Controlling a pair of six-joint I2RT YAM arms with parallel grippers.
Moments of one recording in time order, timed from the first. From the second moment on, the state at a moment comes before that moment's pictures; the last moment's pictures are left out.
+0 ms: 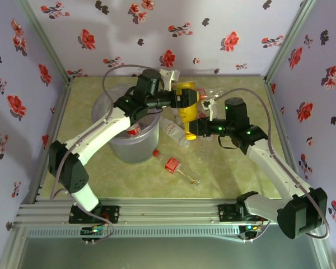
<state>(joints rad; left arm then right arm) -0.74 1.68 1.60 -0.26 0.42 -0.64 0.40 1.14 0.97 -0.36 -0.77 0.34</state>
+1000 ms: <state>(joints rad) -0.51 1.56 1.65 -0.25 0.43 -0.63 0.15 1.00 0.98 -0.51 -0.58 0.36</state>
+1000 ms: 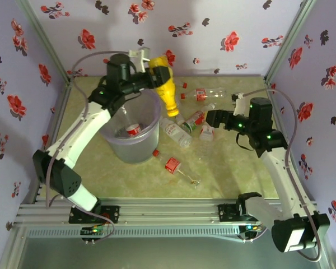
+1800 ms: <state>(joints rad) -0.25 1.36 1.32 -0.29 0.31 -0.49 0.12 1.03 0.90 -0.54 -0.51 0.41</state>
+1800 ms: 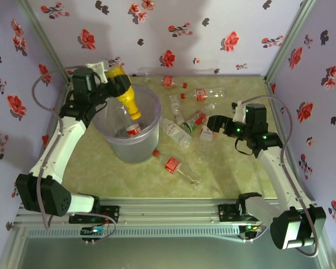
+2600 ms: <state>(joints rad) -0.42 1.38 1.06 -0.23 0.14 -0.46 0.12 1.14 0.82 -0.58 -0.29 0.49</state>
